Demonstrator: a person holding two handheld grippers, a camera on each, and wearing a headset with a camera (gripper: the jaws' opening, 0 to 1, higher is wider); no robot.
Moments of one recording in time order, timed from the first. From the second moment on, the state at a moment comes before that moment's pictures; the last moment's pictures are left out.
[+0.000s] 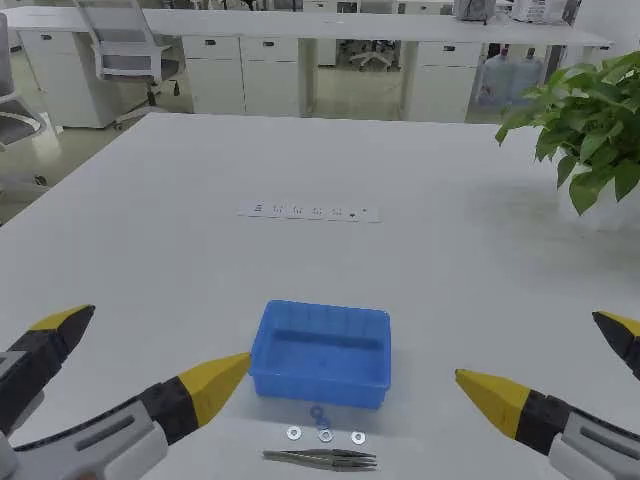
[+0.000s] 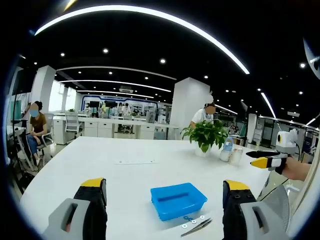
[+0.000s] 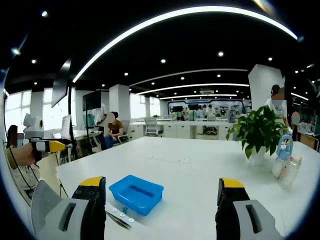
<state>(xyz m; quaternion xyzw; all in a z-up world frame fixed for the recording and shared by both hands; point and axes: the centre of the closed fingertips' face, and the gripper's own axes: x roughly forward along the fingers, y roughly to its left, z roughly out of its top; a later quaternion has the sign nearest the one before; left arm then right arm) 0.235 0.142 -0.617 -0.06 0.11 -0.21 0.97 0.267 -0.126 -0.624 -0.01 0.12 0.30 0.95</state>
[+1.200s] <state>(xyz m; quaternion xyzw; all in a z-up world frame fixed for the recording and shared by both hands) 0.250 0.144 -0.619 -0.06 0.11 -0.21 0.97 0.280 -0.119 -0.631 -0.01 0.13 0.30 0.94</state>
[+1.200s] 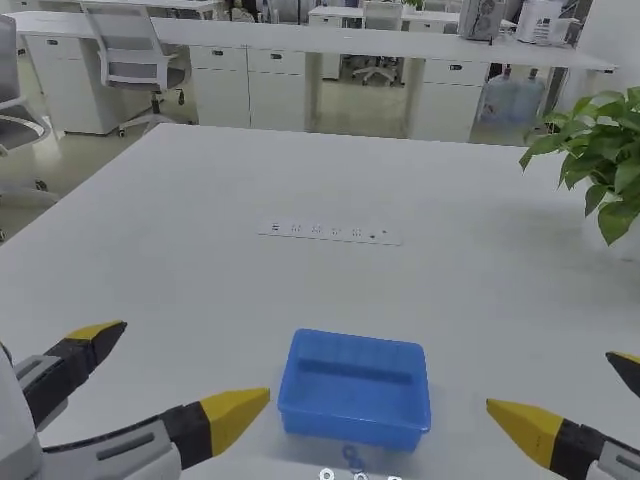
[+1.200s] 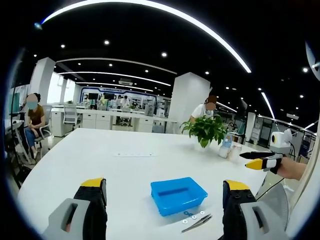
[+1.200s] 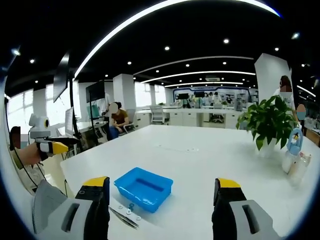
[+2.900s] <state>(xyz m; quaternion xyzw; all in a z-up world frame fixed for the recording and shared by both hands) 0.263 0.084 -0.710 0.06 0.25 -0.37 0.89 0.282 -0.056 -0.709 -0.10 0.24 0.42 0.87</state>
